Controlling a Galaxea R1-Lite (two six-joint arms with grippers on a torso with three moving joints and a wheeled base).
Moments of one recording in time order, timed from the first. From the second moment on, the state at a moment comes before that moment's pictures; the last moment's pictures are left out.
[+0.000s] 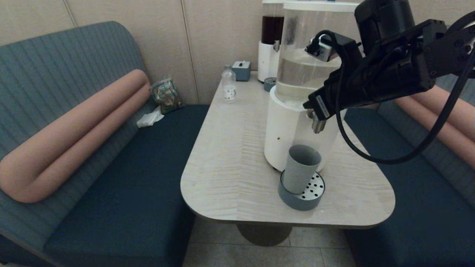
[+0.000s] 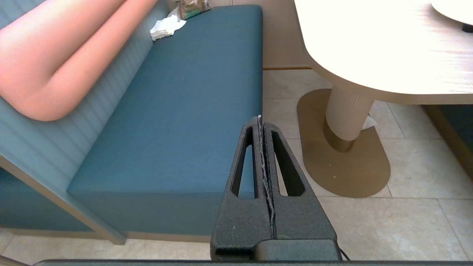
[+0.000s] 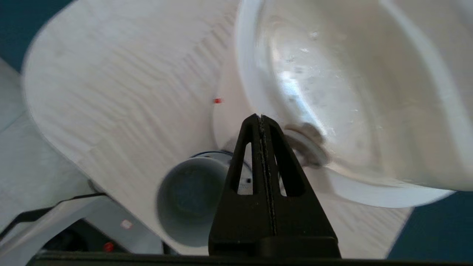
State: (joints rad) left arm 0.01 0.00 0.00 0.00 0.00 0.05; right arm 0.47 1.89 -1.95 0.57 -0.07 -0.23
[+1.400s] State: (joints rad) left arm 0.01 0.00 0.00 0.00 0.00 0.05; right arm 0.55 1.56 -1.87 0.62 0.06 -0.21
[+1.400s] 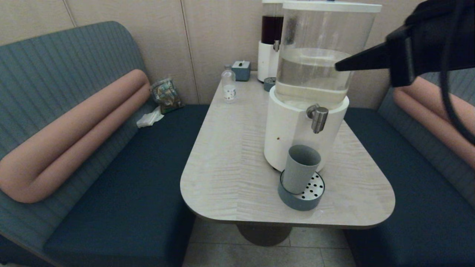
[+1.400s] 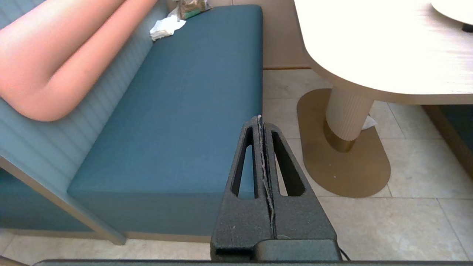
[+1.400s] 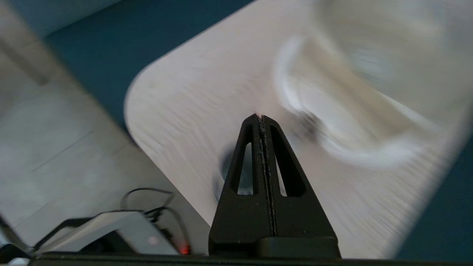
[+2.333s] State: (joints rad) left arm 0.02 0.00 0.00 0.00 0.00 0.05; right arm 0.05 0.22 -0.89 0.62 -0.12 -0.18
